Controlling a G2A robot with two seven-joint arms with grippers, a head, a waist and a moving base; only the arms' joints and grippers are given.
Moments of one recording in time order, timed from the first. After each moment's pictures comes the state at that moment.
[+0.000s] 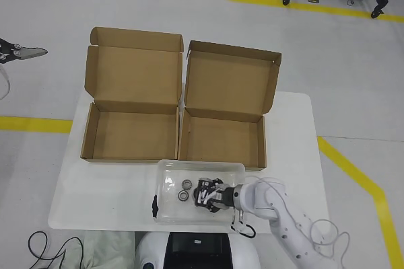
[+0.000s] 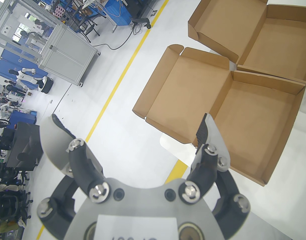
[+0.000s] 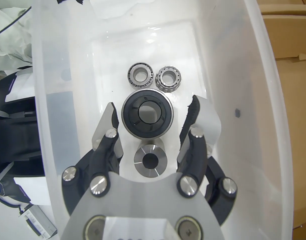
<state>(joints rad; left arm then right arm) 0.47 -0.15 -1.01 -1.52 0.83 -0.88 -0.12 -1.35 -1.28 0.97 -1.71 -1.35 -0.85 0.65</state>
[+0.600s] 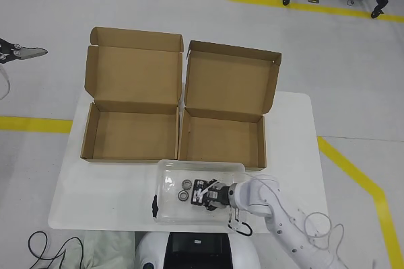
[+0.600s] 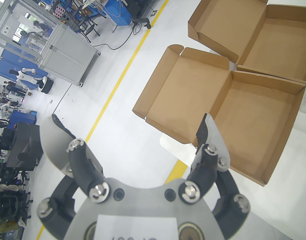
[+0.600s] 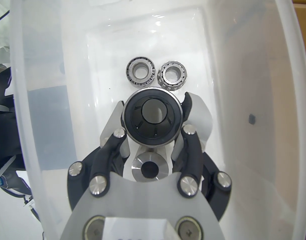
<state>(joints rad) 0.47 -0.15 -1.01 -1.52 0.83 -0.88 -0.12 -1.29 -1.27 0.90 -1.67 -1.32 -0.81 0.69</state>
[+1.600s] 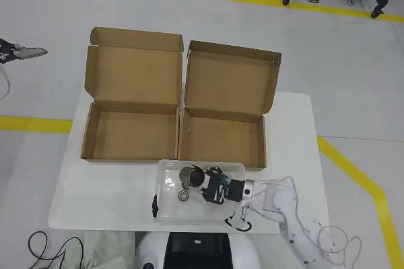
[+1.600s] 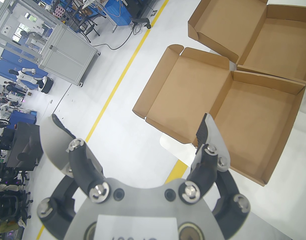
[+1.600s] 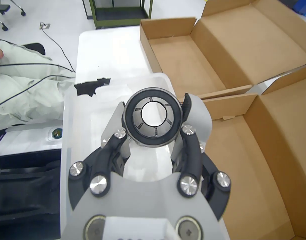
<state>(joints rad) 0.47 -0.15 -1.01 -1.52 0.83 -0.88 -0.12 -1.39 -1.22 1.02 -1.80 -1.47 -0.77 0.00</state>
